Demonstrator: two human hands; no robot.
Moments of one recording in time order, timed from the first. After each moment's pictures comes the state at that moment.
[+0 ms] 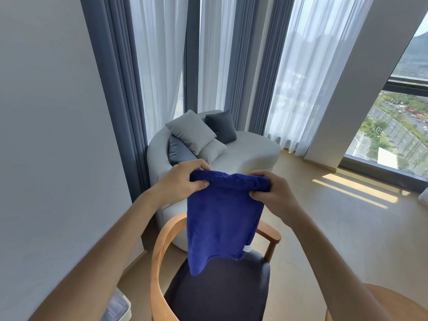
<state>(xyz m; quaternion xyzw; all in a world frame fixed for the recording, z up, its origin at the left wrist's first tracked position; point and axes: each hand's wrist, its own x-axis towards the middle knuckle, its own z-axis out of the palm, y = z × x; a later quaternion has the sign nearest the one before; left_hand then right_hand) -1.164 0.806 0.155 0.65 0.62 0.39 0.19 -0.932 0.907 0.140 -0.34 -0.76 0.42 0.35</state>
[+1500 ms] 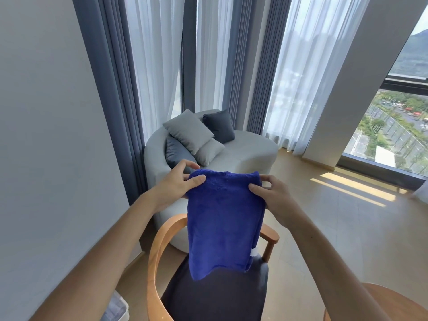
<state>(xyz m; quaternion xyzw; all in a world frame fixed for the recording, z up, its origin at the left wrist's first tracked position) -1.168 0.824 0.132 0.50 0.61 0.48 0.39 -0.930 0.921 0.130 -0.44 -0.62 0.56 0.33</state>
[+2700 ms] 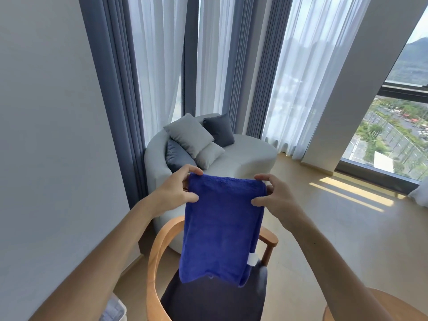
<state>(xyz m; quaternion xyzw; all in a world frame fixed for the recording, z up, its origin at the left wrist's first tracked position) -1.168 0.807 0.133 0.57 0.63 0.43 0.30 -0.923 0.907 0.143 -0.45 -0.69 0.48 0.30</state>
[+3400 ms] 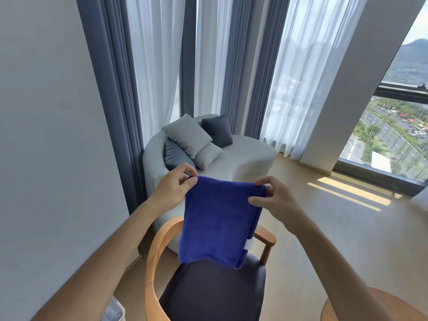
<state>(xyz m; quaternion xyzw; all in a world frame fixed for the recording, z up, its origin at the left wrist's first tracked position) -1.161 0.809 0.130 0.55 0.66 0.47 0.20 -0.910 0.903 0.141 -0.42 -0.74 0.44 0.30</state>
